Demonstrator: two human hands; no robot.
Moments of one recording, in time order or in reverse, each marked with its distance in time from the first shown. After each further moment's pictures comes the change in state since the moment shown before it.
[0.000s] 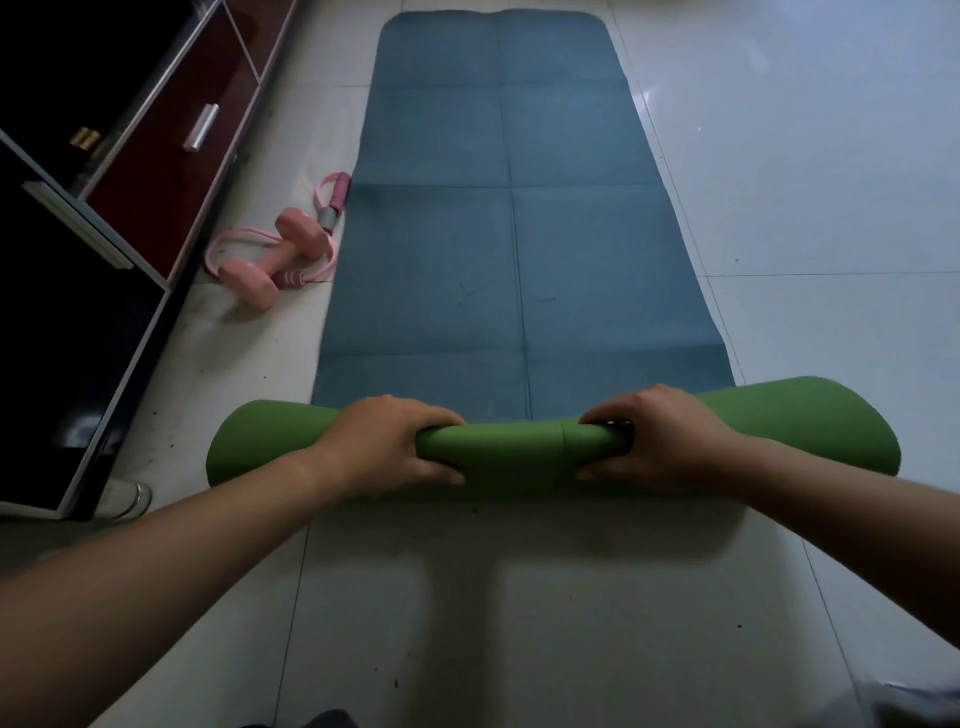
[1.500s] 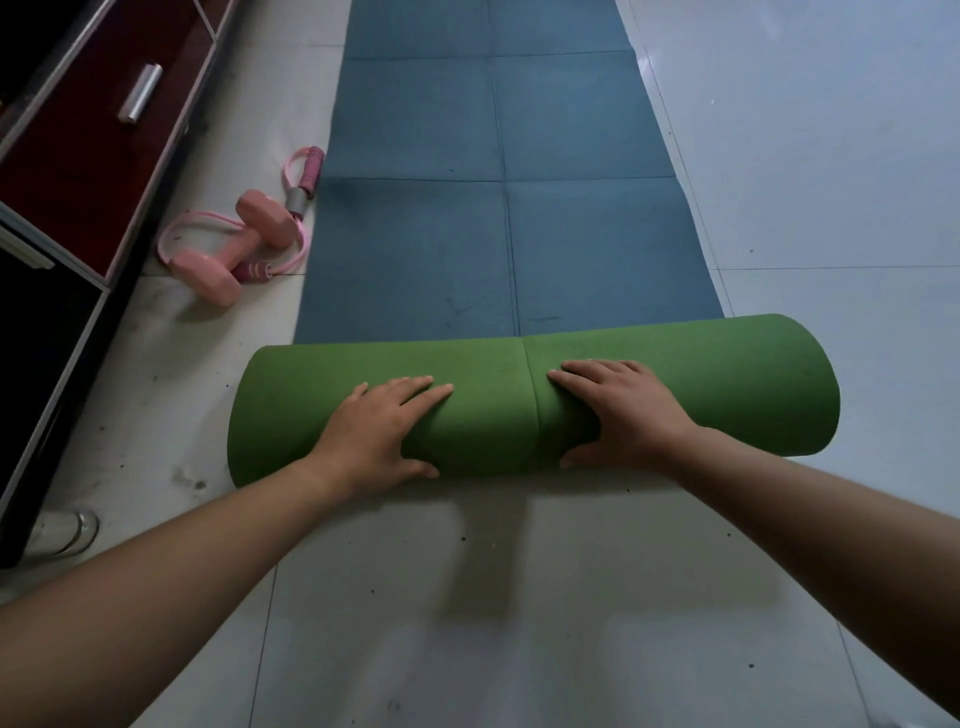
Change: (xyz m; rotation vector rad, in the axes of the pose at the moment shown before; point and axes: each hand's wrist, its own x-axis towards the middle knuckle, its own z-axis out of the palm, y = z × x) left_hand 0.060 -0.041 0.044 0.096 0.036 -0.034; right_hand 0.073 0.031 0.032 -0.199 -0.034 -0.030
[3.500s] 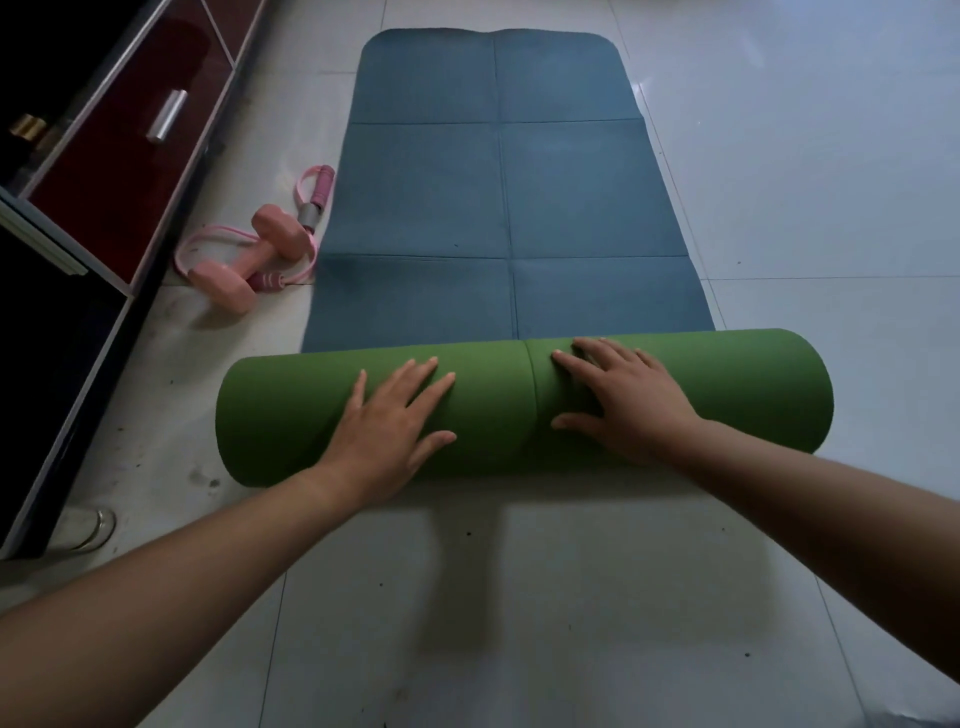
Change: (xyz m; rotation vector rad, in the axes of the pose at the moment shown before) left_hand -0.023 0.023 -0.017 0.006 0.140 -0.031; right_hand -0.013 -0.015 -0.019 0.021 0.105 0.104
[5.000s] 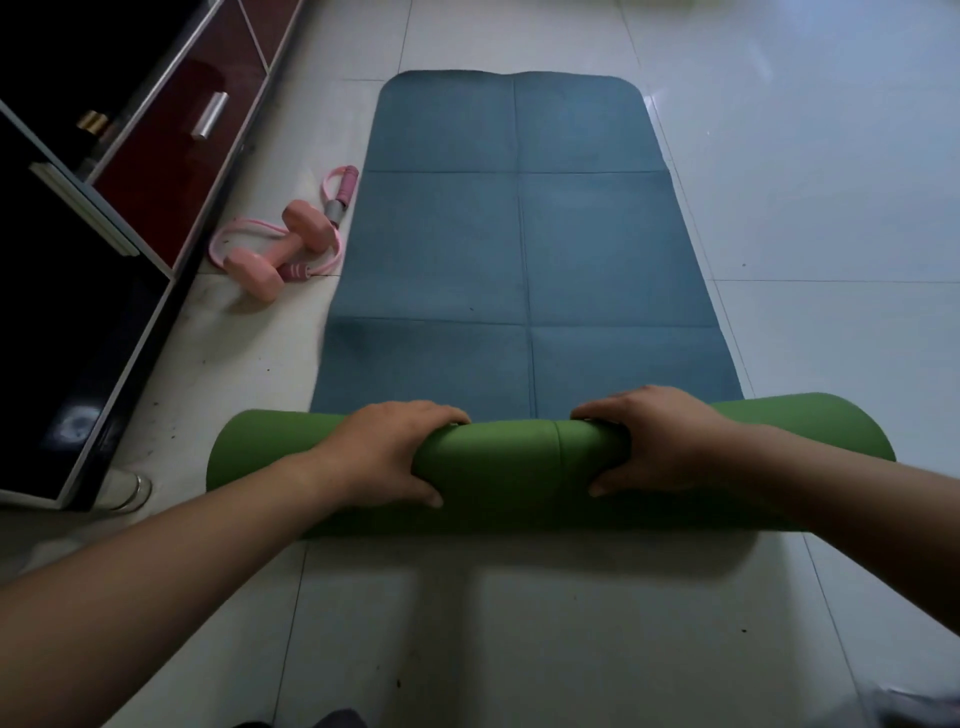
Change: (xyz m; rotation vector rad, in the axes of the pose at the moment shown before) left_hand -0.040 0.002 -0.031 -0.120 -0.230 0.127; right_hand -0.046 -0.015 -0.027 0.028 -0.284 -0.109
